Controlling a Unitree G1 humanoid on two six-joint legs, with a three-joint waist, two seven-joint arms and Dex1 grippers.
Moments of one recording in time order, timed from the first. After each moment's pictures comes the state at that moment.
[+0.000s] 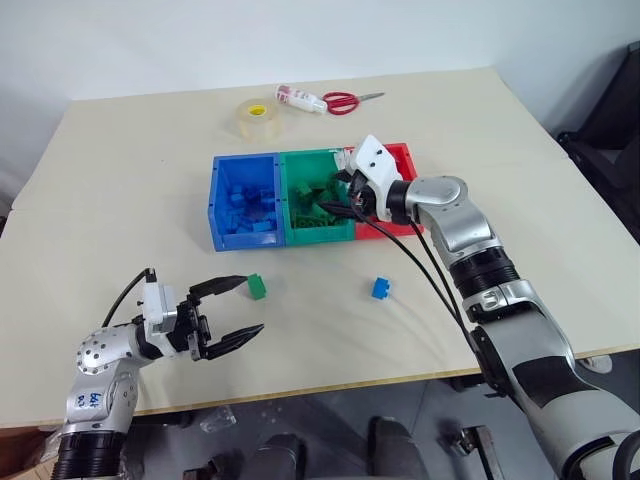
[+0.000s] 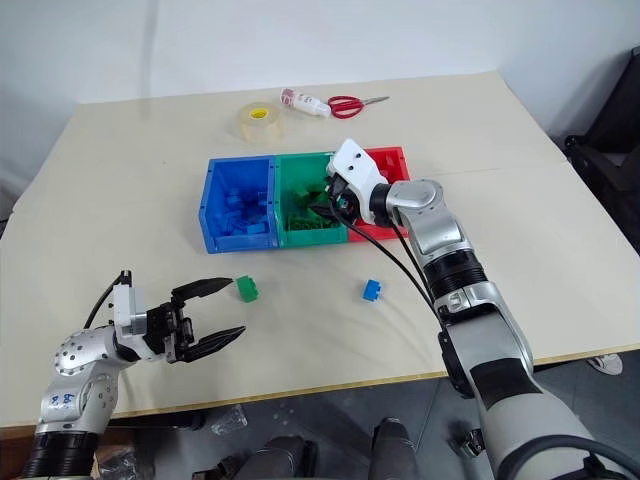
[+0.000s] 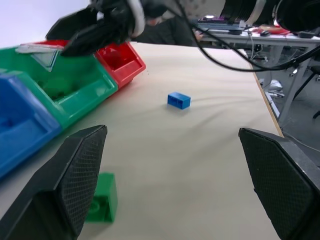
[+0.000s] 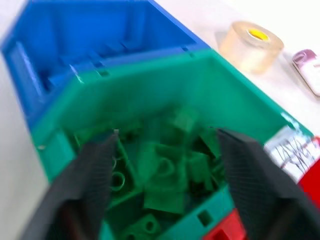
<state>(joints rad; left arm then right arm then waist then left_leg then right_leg) -0.07 0.52 0.19 0.01 -0.56 -0.09 -1.19 -1.09 -0.31 0.21 0.68 0.06 0.15 0.84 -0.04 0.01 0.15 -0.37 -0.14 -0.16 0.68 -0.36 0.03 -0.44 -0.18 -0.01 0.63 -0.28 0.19</state>
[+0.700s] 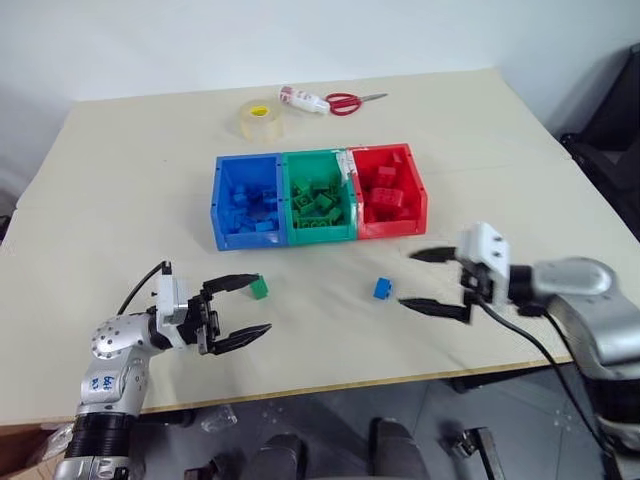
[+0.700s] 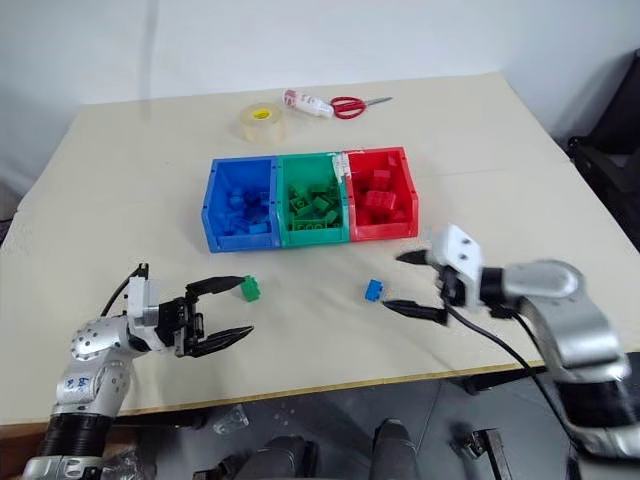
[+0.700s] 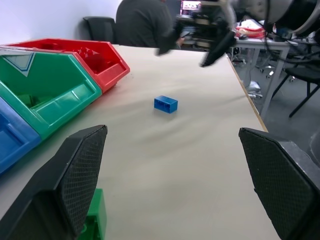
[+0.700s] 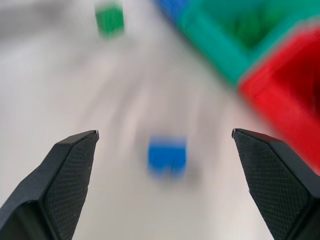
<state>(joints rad) -0.16 0.52 0.15 0.10 -0.56 -0.09 -1.27 -0.24 -0.85 -0.11 -0.28 0.39 0.50 1.14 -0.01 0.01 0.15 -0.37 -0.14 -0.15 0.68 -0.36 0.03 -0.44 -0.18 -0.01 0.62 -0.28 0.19</state>
